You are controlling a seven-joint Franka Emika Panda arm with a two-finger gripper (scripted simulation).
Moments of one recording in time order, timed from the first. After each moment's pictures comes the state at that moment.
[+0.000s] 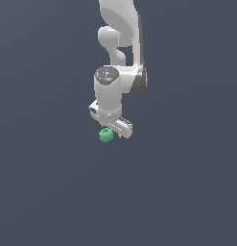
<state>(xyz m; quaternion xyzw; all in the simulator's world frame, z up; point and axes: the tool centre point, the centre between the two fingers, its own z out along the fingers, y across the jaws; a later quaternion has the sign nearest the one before) -0.033 -0.030 0.129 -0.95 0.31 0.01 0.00</state>
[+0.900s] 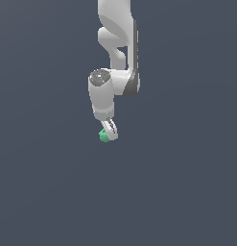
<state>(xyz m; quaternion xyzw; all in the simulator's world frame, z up) -0.061 -0.058 0.102 -0.85 0.53 0.00 0.00</state>
